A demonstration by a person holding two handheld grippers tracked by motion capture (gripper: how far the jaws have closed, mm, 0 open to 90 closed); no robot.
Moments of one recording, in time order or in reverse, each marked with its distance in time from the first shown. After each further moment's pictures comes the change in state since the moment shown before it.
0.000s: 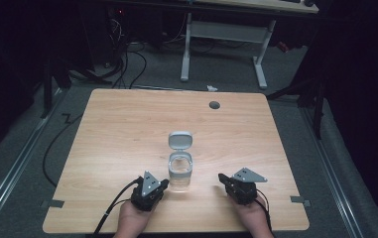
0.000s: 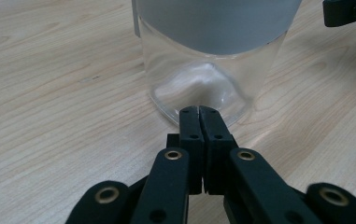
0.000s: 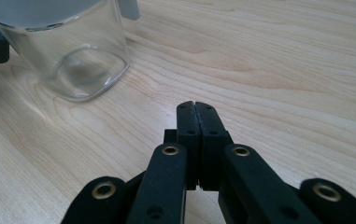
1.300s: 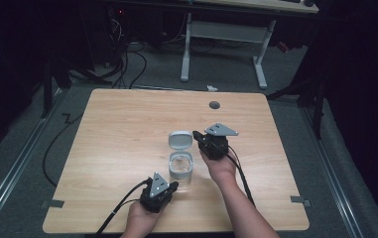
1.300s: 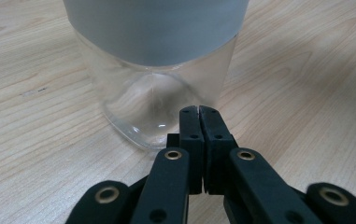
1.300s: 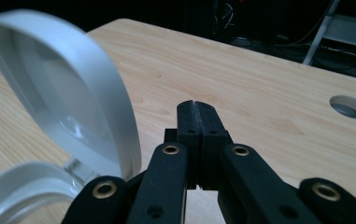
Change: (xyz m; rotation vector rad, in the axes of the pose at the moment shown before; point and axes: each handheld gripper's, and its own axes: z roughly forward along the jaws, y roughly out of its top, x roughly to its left) left arm -0.017 -0.008 0.009 0.029 -0.071 -0.024; right arm 0.011 0.132 0.068 -0.138 0.007 0.010
